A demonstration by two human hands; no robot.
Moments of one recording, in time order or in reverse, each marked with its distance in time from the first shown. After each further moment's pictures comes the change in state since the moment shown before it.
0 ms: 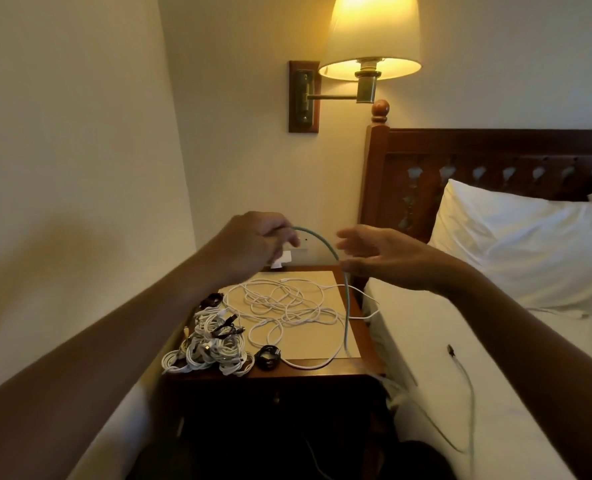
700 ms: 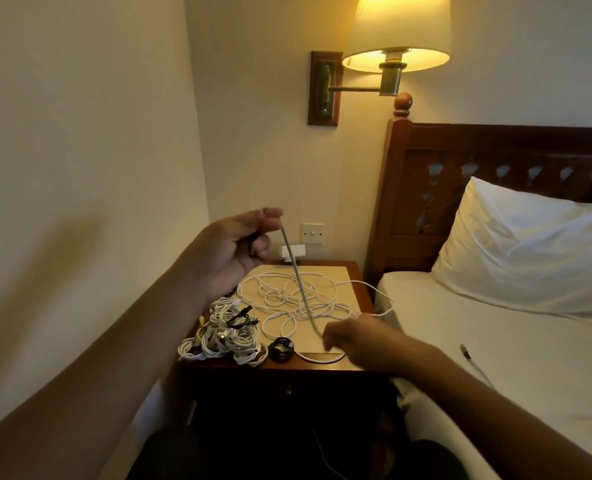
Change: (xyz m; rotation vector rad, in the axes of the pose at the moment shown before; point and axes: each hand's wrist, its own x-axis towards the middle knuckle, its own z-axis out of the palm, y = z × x) left_hand -0.027 -0.041 -0.013 -1.225 0.035 -0.231; right_hand 0.004 0.034 0.123 -0.281 -0.307 0.086
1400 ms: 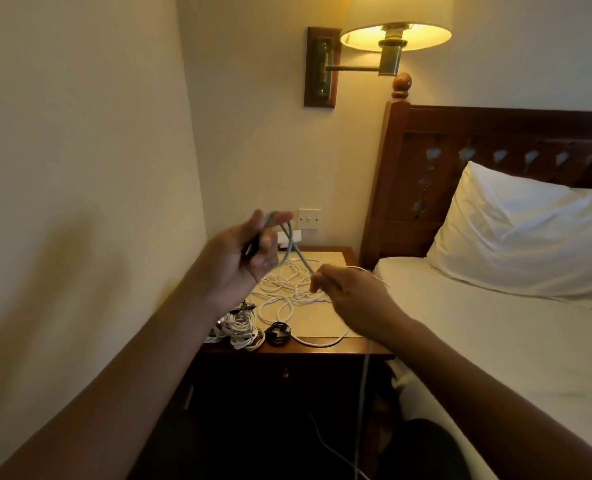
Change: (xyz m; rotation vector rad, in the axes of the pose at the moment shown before) left_hand -0.010 -0.038 -0.004 -0.096 -0.128 0.018; right_hand -0.004 -0.039 -0.013 0.227 0.458 -0.040
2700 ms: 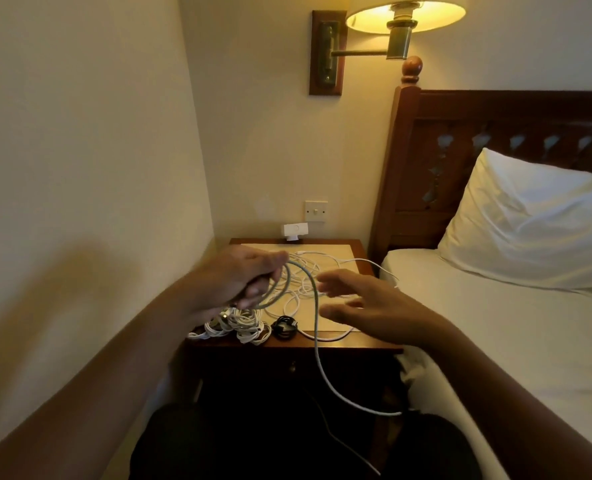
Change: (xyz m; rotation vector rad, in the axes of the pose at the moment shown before) left_hand -0.021 0.004 -0.010 0.722 0.028 -0.277; right_hand -0.012 0.029 -0.010 0.236 -0.280 -0.047
